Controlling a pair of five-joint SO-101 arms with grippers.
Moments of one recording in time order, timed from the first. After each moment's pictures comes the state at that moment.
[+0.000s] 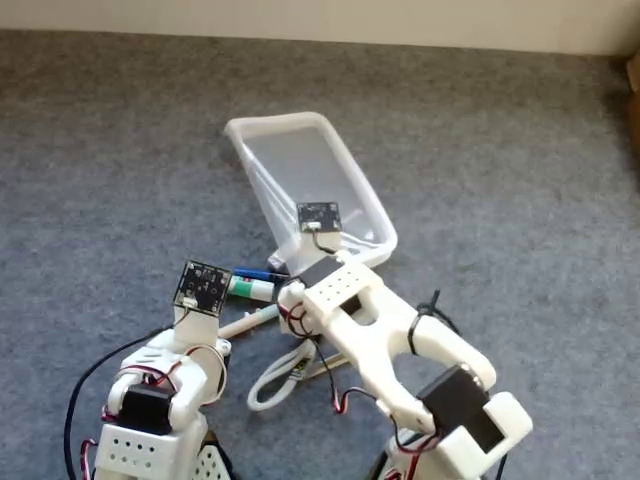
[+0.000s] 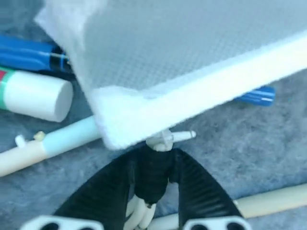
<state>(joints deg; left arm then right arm) 4.5 -104.0 96.0 76.1 2.2 -41.4 -0.8 39.7 53.3 -30.7</state>
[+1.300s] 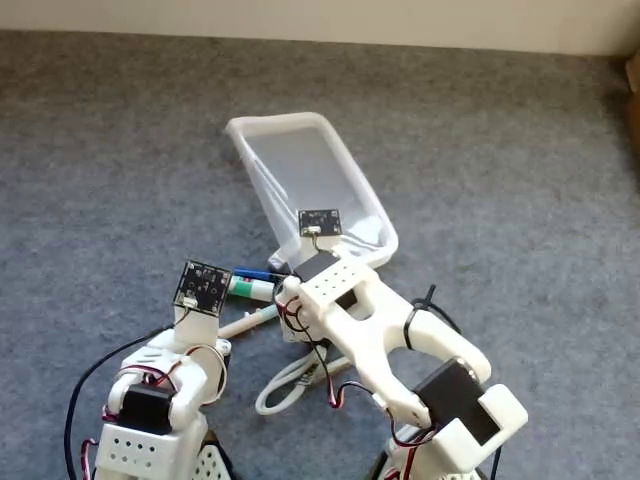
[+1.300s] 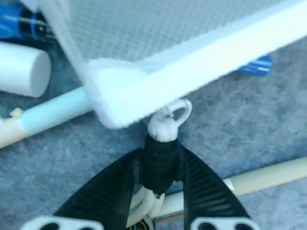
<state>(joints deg) 4.5 -104.0 96.0 76.1 2.2 -41.8 -0.4 37.1 62.7 -30.7</state>
